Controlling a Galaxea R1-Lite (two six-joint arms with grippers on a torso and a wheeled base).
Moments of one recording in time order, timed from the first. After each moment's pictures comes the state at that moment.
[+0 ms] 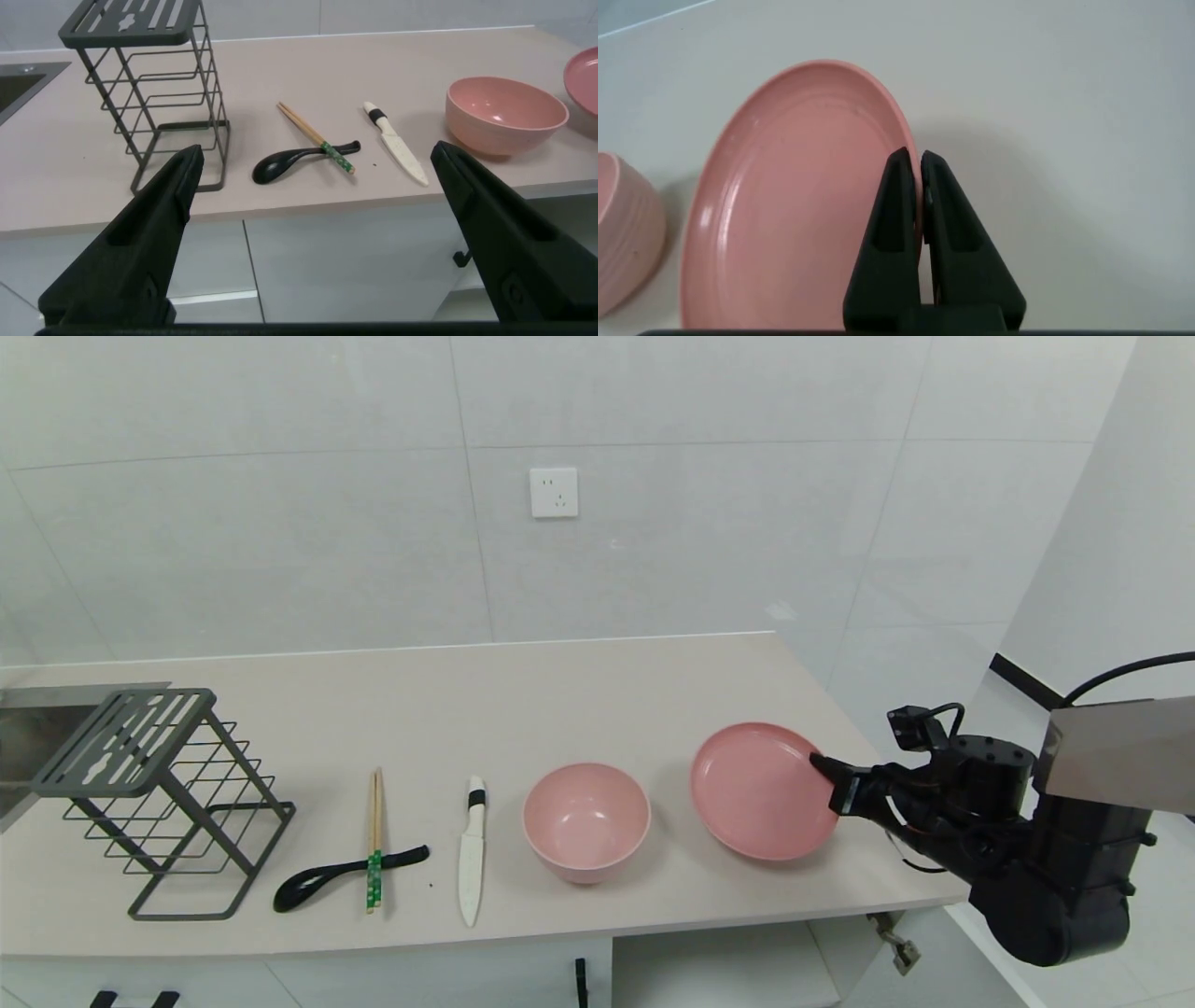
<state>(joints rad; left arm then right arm) 0.00 0.00 0.00 0.00 -0.04 0.02 0.14 2.34 -0.48 -1.57 0.24 0.27</state>
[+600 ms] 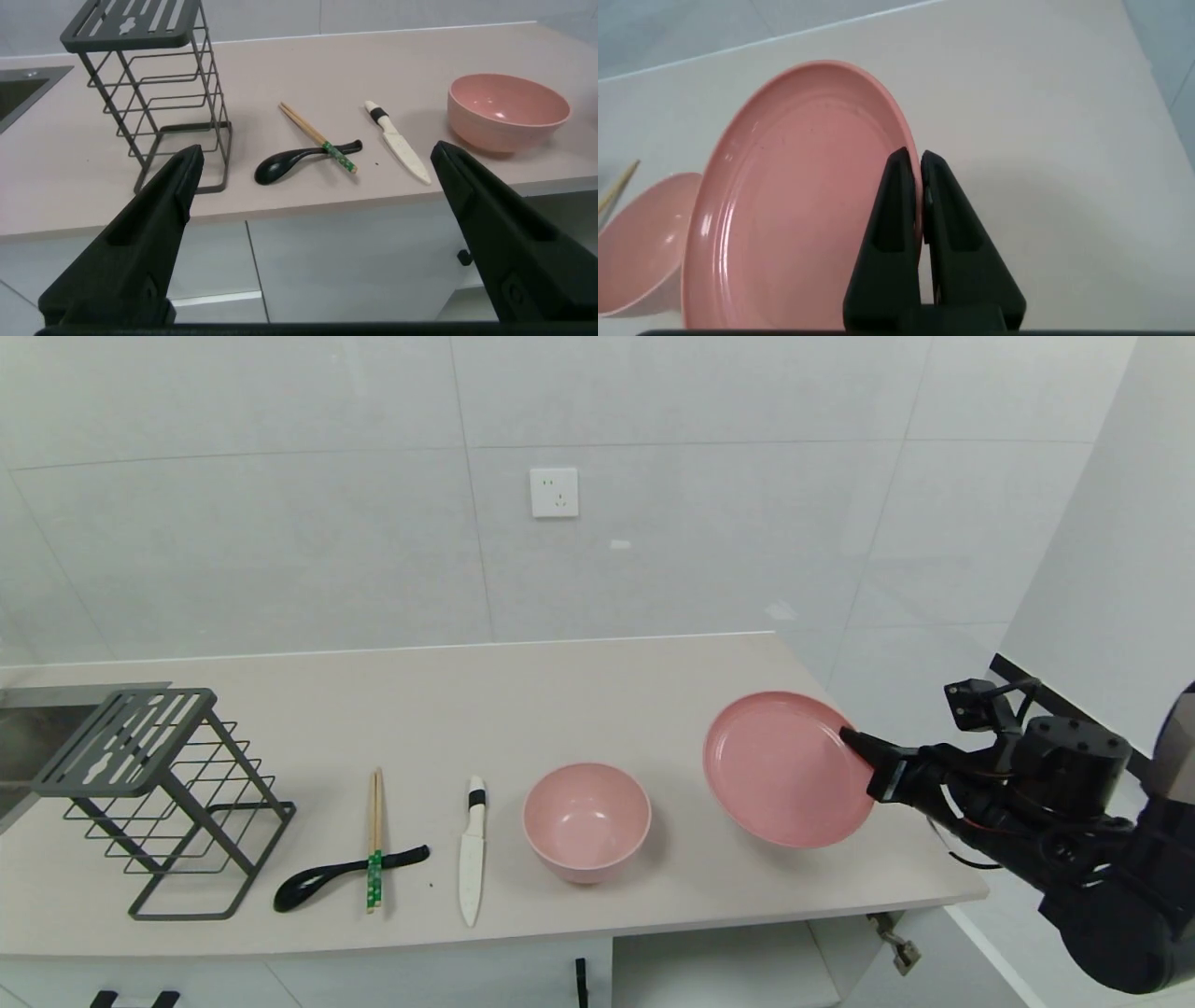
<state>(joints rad) 0.00 0.00 0.00 0.00 -0.05 0.03 0.15 2.09 -0.34 -1.57 0.24 0.28</state>
